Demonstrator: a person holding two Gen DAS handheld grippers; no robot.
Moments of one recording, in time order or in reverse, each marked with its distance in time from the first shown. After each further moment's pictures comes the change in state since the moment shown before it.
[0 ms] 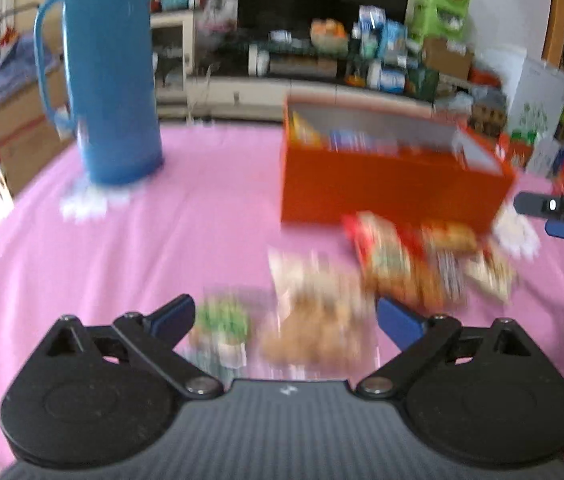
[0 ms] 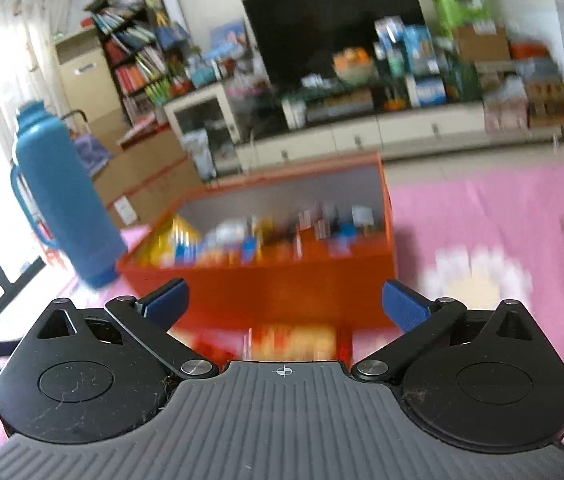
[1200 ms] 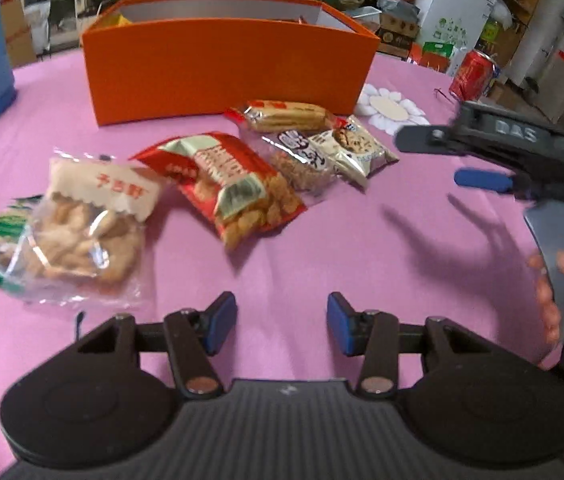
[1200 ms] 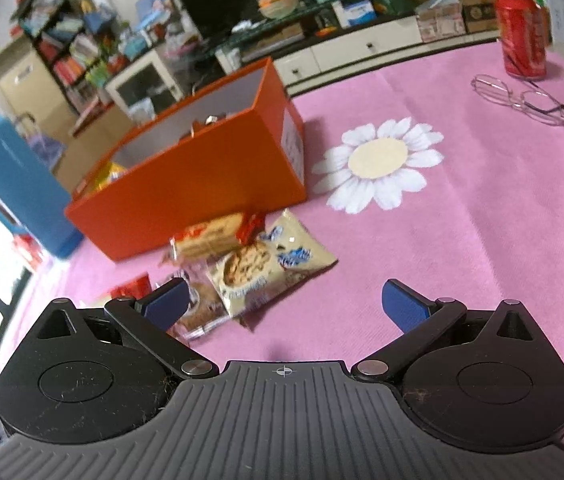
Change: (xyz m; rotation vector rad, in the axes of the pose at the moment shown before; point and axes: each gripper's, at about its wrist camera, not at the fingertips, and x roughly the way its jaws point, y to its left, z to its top) left arm 0.017 -0.098 -0.039 0.120 0.204 -0.244; right arm -0.018 -0.060 -0.054 0.182 0.148 -0.091
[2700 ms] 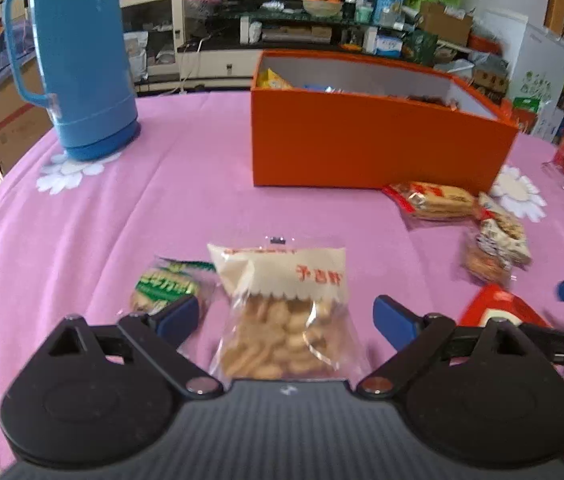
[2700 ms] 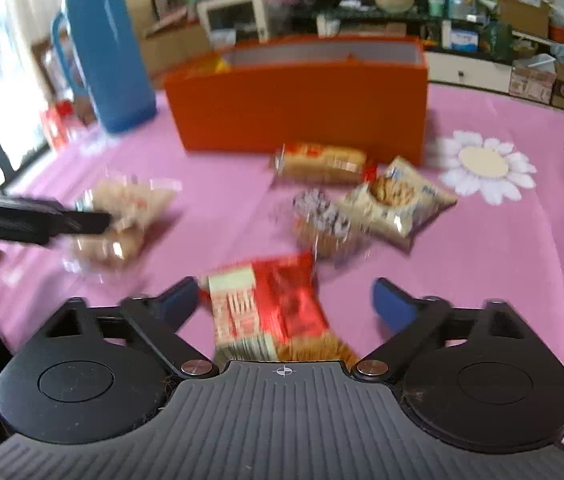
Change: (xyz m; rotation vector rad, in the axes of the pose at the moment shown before) left arm -0.009 0.078 0.035 -0.100 -0.121 0.265; right arm -0.021 0.066 -0.047 -0.380 0.053 0.060
